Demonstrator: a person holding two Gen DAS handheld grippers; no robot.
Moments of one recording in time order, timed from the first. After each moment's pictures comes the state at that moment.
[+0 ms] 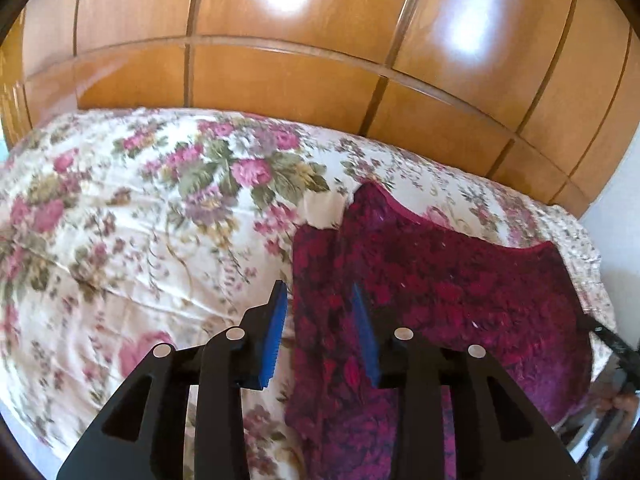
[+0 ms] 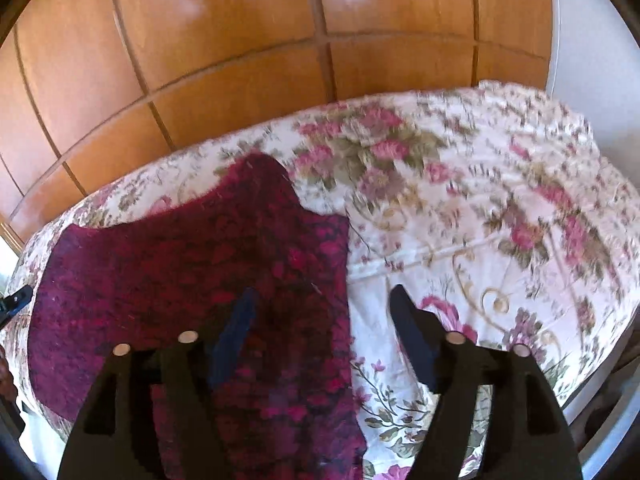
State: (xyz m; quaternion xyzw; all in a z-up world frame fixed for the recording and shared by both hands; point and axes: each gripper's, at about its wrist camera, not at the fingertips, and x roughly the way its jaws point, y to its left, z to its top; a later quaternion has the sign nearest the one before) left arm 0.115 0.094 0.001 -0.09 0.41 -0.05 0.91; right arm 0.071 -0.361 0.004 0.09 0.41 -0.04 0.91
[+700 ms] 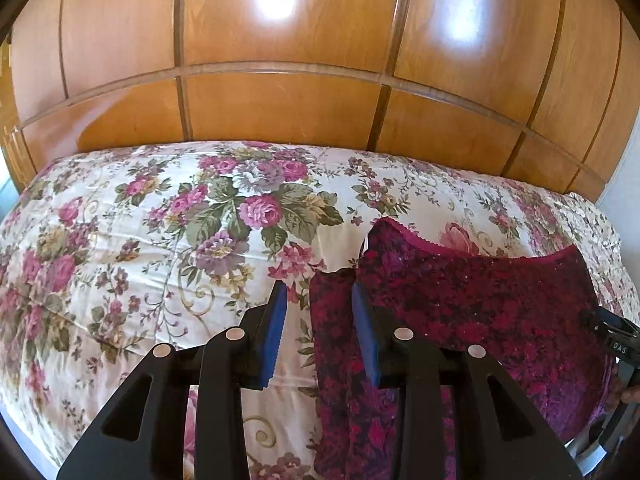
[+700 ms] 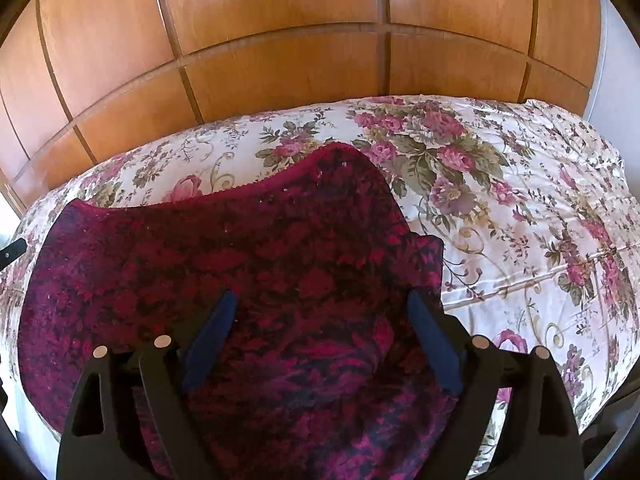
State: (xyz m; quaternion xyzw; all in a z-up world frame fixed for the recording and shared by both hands) left arm 0.146 0.090 0.014 -0.04 0.40 -0.04 0.92; right arm 0.118 -0.316 -0.029 0.06 0.44 0.00 0.89
